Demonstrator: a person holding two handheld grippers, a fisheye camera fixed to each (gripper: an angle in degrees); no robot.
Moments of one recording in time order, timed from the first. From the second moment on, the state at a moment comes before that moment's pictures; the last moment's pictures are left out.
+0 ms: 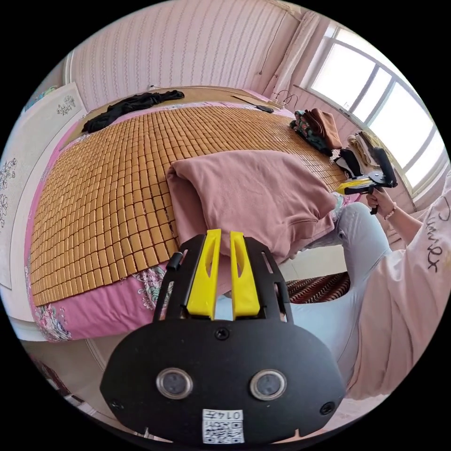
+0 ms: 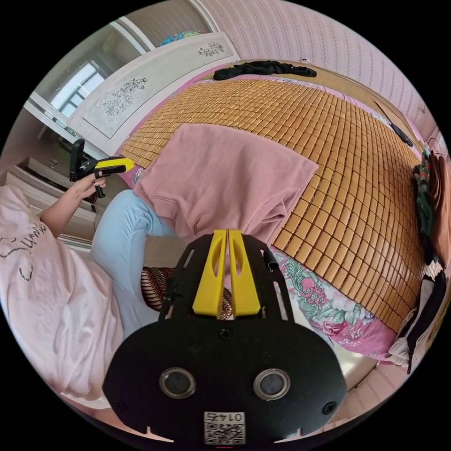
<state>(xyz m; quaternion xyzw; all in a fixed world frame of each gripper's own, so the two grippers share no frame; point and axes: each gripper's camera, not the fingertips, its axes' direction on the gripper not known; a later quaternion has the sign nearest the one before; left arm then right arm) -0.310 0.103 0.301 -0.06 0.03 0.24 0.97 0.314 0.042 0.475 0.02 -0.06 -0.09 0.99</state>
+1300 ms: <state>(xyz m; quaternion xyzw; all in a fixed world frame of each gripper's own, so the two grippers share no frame) -0.079 0.240 0.331 0.00 0.03 0.38 0.93 0.129 -0.168 0.558 -0.06 0.07 -0.25 0.96</state>
